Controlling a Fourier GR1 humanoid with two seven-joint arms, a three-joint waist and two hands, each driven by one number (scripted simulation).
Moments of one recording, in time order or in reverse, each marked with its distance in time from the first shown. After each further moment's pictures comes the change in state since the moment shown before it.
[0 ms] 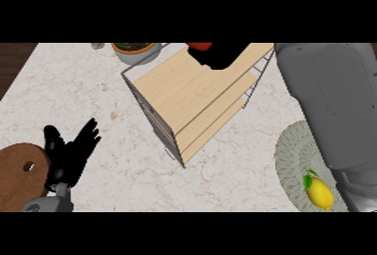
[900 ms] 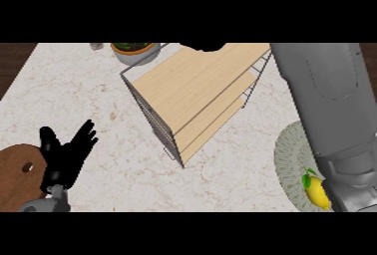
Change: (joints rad) left arm 0.012 0.002 0.022 -0.012 -0.006 -0.016 0.009; right arm -0.049 0.066 -0.126 0.141 -0.009 -0.049 -0.033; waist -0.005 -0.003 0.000
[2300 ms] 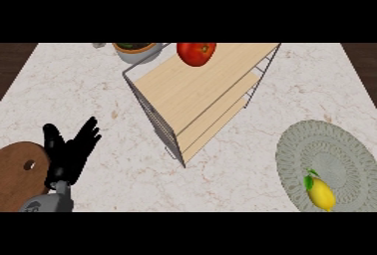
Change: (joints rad) left arm -0.029 -0.014 0.008 0.028 -0.009 -0.015 -0.015; right arm -0.135 -0.281 -0.477 0.371 -0.290 -0.190 0.104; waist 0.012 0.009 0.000
